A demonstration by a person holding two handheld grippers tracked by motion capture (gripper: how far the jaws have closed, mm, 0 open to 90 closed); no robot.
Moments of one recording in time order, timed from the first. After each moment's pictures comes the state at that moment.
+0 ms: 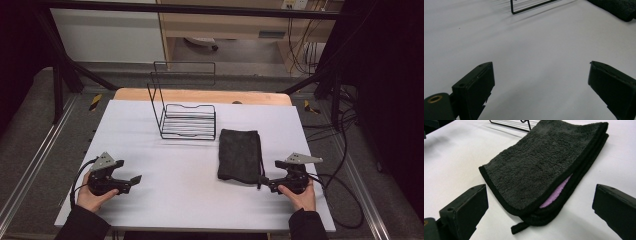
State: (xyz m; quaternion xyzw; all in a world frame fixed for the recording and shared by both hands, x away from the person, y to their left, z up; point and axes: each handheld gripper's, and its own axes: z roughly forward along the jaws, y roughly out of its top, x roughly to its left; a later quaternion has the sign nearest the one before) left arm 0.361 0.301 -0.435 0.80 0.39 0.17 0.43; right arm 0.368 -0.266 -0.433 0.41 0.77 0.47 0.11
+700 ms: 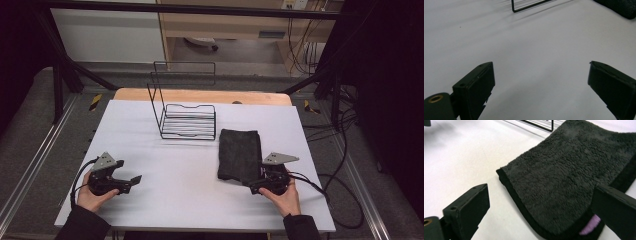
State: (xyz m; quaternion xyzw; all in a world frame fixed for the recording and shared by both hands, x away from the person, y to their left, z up) left arm 0.361 0.300 -0.435 0.80 0.39 0.17 0.42; right arm 0.368 -0.208 -0.426 0.38 0.81 0.44 0.12
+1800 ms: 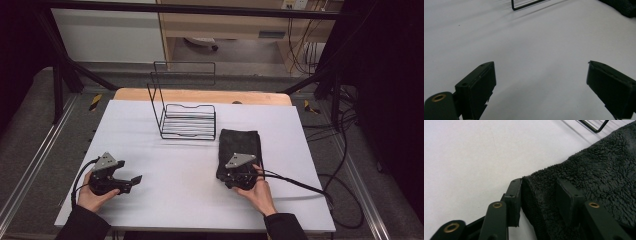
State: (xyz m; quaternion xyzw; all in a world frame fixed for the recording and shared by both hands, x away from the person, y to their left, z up) left arm 0.362 0.299 -0.436 0.80 0.39 0.17 0.41; right arm 0.386 -0.130 -0.448 0.28 0.88 0.36 0.16
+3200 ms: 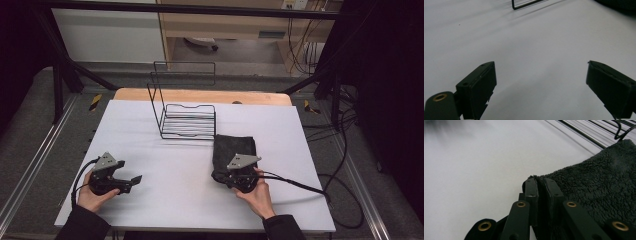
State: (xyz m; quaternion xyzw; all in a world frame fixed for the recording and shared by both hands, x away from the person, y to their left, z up) left arm 0.363 0.299 -0.437 0.80 0.39 0.17 0.41; right arm 0.366 -0.126 -0.425 0.28 0.85 0.42 0.11
